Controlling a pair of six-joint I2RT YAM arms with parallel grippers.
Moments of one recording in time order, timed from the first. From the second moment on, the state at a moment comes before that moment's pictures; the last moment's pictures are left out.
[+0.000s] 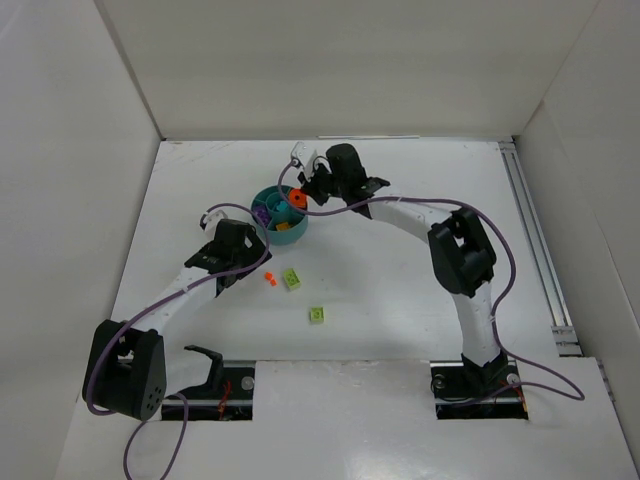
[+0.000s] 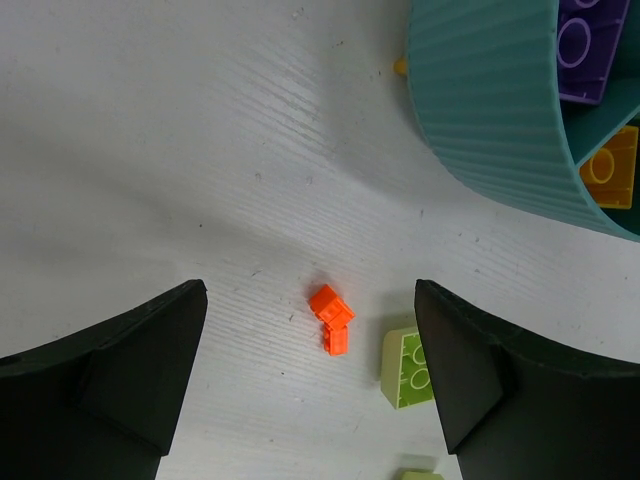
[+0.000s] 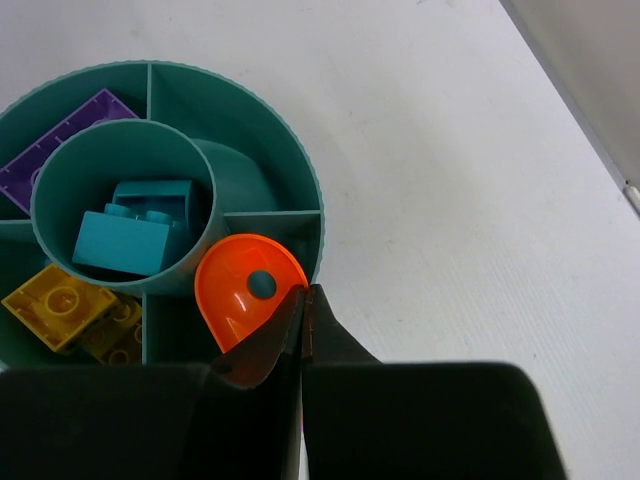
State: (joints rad) left arm -0.31 1.18 0.61 -0.33 -0.19 -0.83; right arm 0.64 2.15 1.71 -0.01 -0.32 -0.37
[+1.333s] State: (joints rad) left arm -0.31 1.20 0.62 -0.32 -0.19 -0.83; right arm 0.81 2.02 1.68 -0.01 0.39 -0.29
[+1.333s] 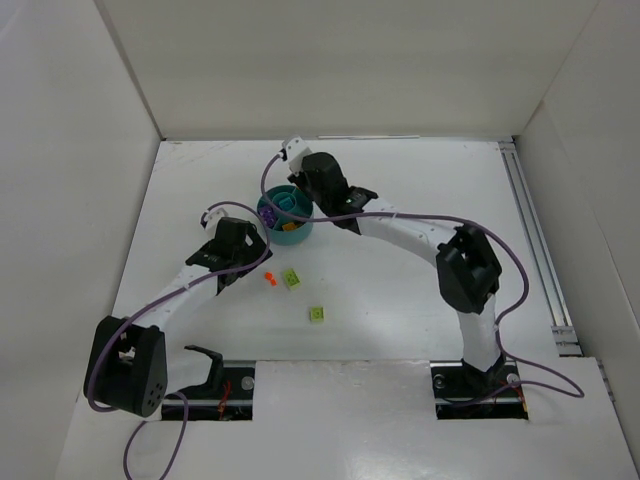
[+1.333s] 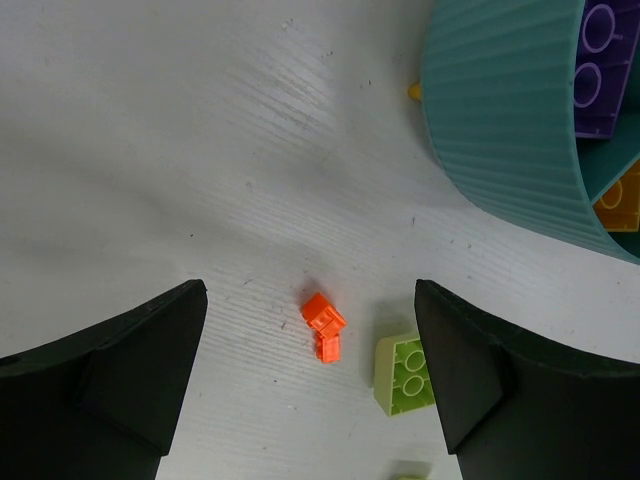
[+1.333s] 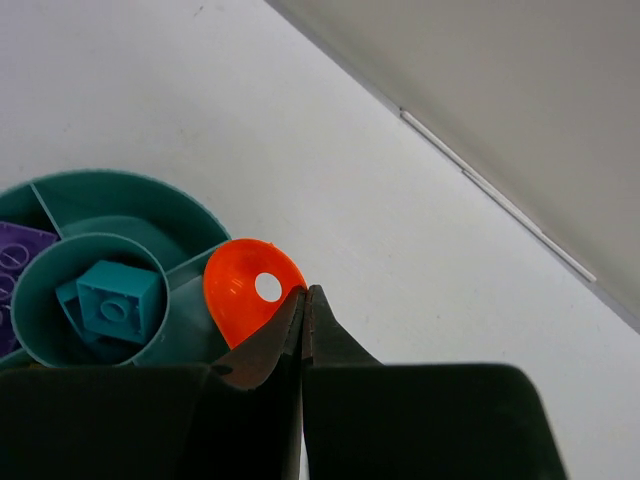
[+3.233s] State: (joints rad) left arm -0.43 1.19 0.59 -0.34 -0.23 -0.90; right arm 0.71 1.59 1.26 -0.12 0.50 -0.16
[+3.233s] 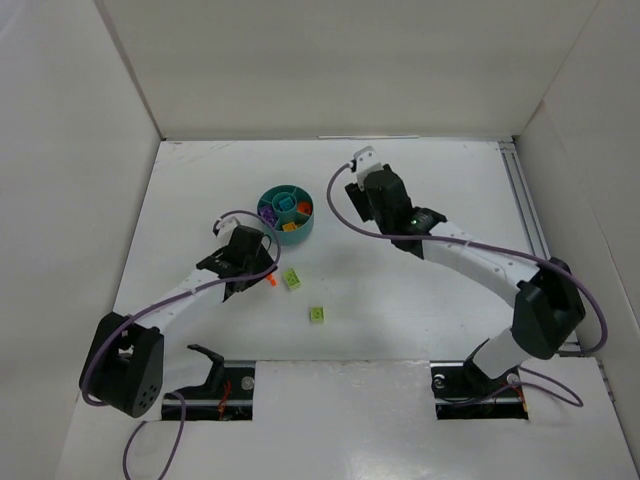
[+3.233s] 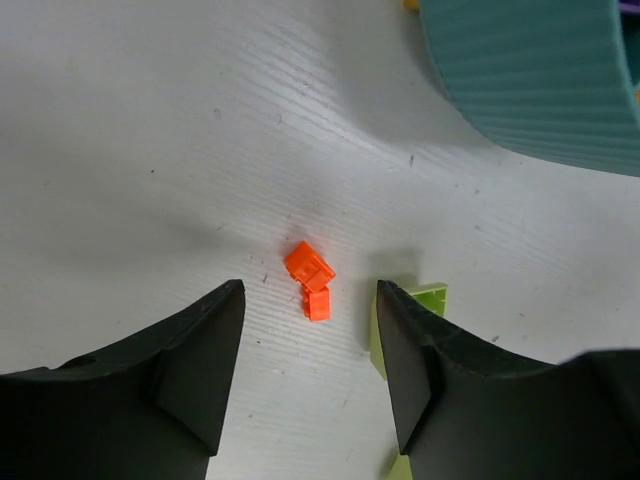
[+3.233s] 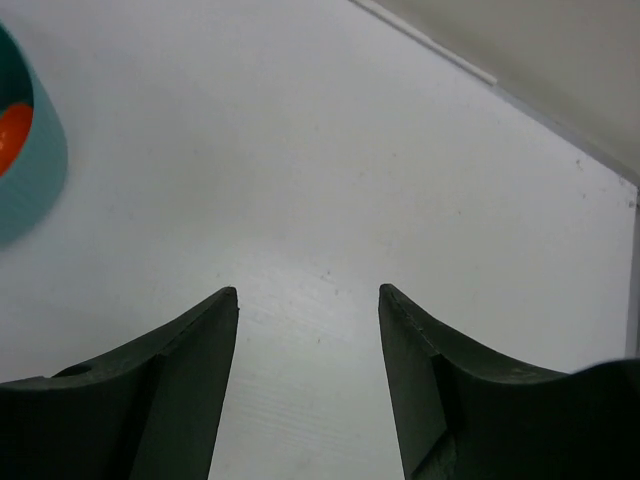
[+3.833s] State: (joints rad) left arm -0.48 1.35 0.62 -0.33 -0.32 -1.01; right arm 0.60 1.23 0.84 -0.11 0.45 -0.08
